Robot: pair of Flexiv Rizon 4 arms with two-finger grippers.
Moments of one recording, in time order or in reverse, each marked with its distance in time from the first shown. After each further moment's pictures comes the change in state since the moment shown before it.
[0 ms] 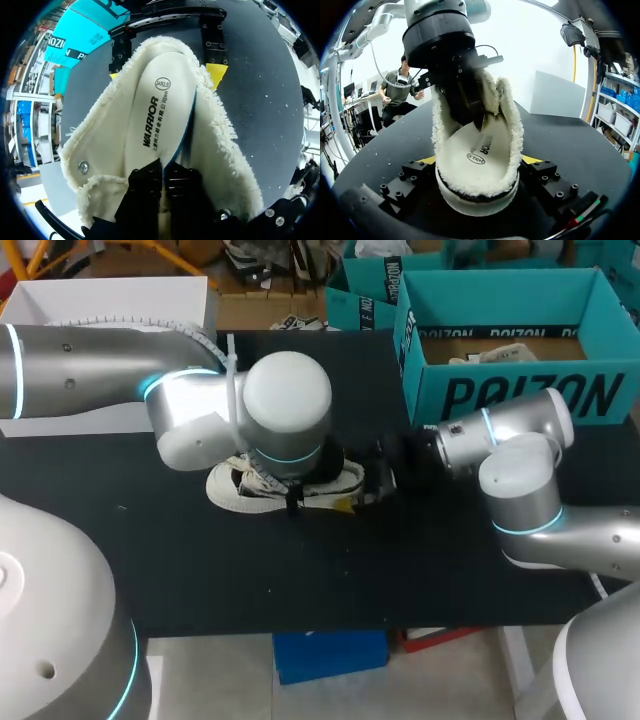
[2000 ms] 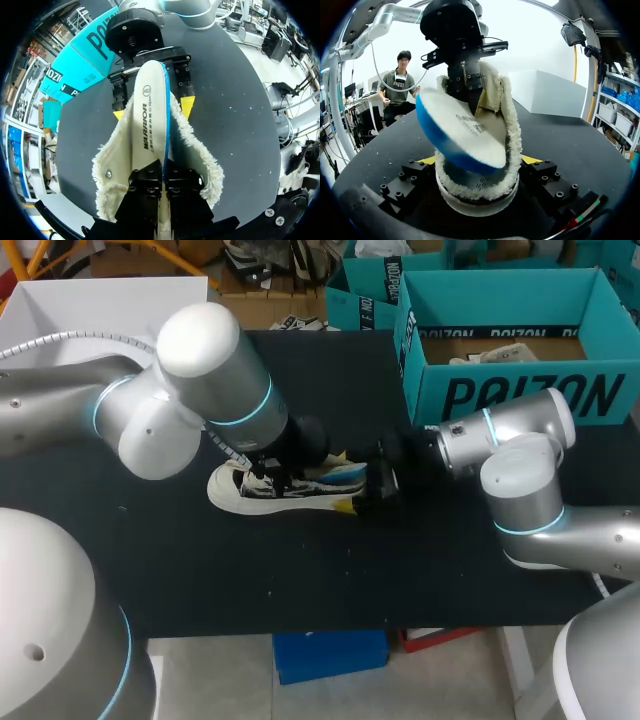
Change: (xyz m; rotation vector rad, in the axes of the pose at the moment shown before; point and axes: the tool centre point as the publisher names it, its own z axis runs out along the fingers) left arm 0.009 -0.022 -0.030 0.306 0.164 0.145; right arm 0.001 -0.001 -0.002 0.001 0.001 0.000
